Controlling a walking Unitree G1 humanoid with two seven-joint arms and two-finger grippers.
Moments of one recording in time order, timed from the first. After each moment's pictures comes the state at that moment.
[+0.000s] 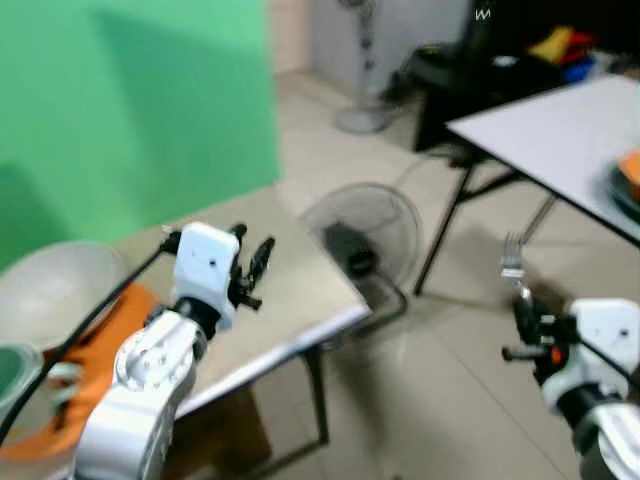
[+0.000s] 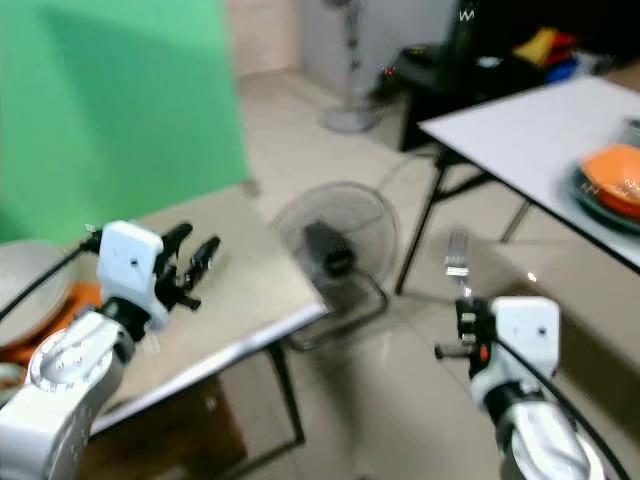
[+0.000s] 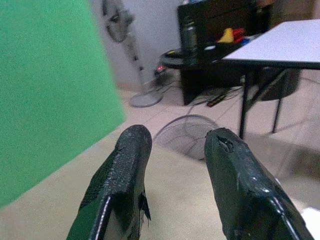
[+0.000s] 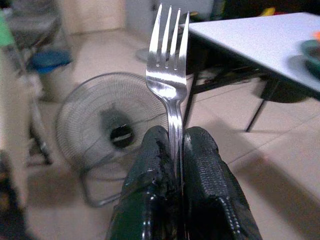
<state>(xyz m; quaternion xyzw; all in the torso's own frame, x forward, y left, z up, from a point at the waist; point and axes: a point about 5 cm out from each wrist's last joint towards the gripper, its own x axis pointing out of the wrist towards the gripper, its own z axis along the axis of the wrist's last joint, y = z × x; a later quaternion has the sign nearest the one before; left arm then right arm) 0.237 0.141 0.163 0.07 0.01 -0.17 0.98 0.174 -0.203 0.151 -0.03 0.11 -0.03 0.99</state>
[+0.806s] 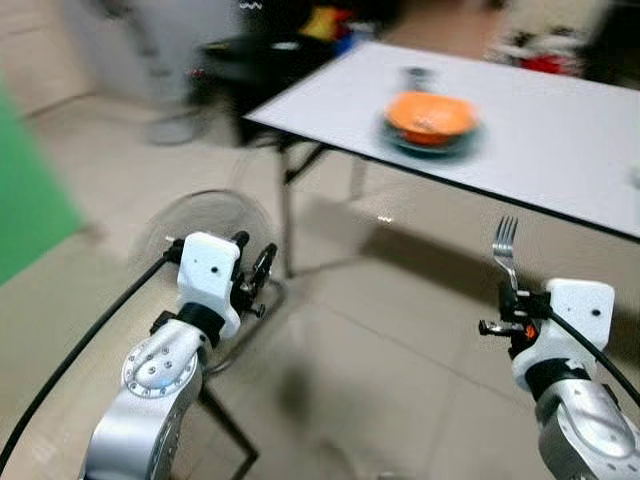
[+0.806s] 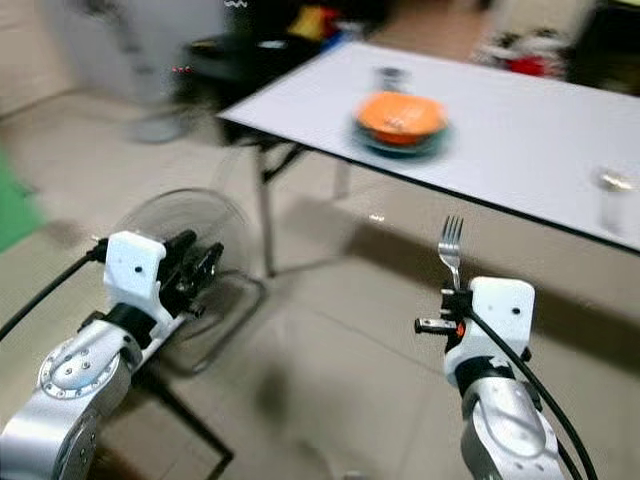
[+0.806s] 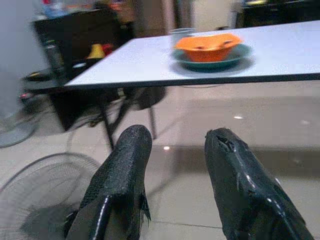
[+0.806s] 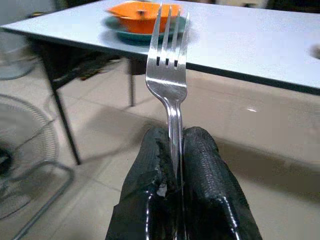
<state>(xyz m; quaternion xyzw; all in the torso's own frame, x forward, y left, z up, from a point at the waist) 0.236 0.141 0.154 0.06 0.02 -0.16 0.99 0.187 -0.185 0.148 -0.02 0.11 -0.06 0.99</state>
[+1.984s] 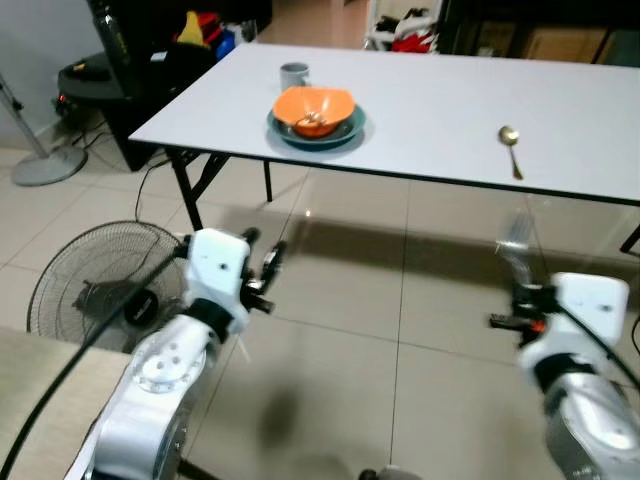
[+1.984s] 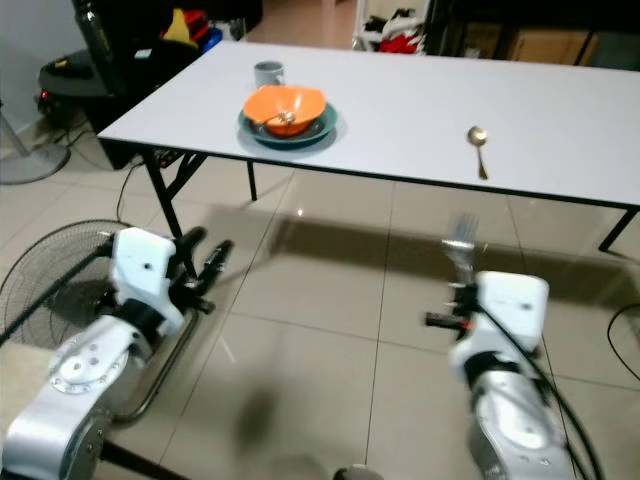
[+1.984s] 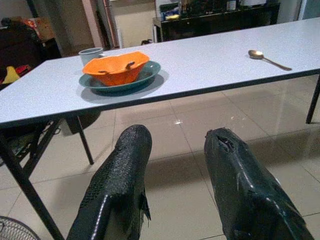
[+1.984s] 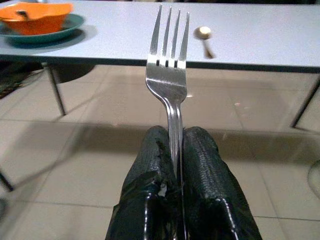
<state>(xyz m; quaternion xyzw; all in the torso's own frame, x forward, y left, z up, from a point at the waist) 0.239 0.132 0.156 0.06 0.01 -0.18 0.98 0.191 -0.192 0.150 -0.02 0.11 -0.08 0.99</state>
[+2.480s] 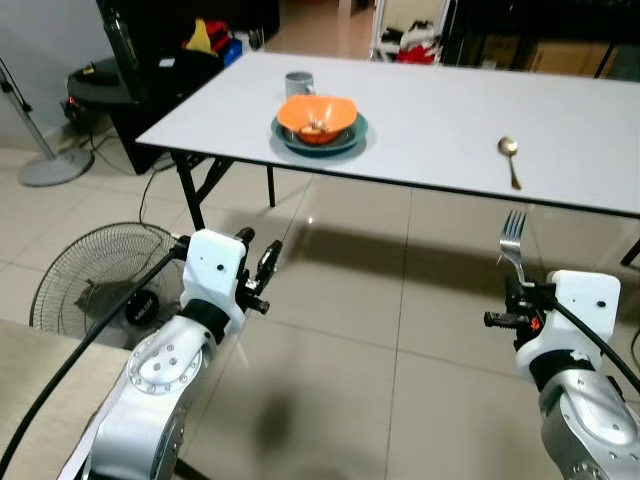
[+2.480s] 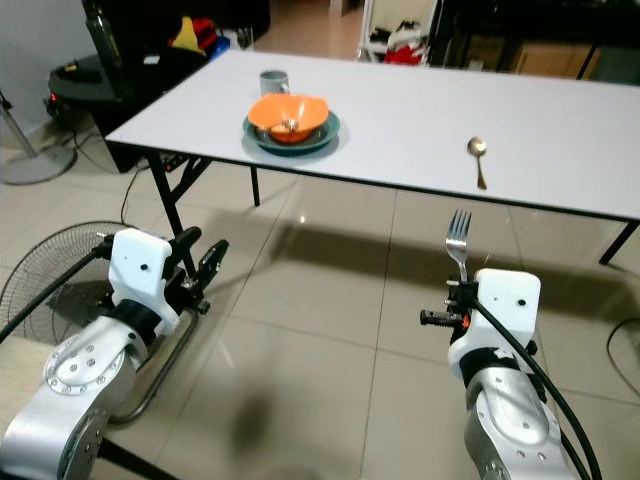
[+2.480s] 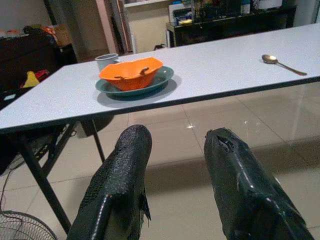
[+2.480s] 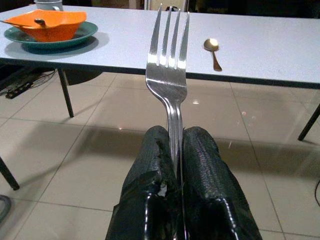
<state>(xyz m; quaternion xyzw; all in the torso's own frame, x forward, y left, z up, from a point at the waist) 0.239 0.138 0.156 0.07 0.01 -0.17 0.98 0.193 -0.189 0.151 -0.02 0.11 -0.07 0.99</state>
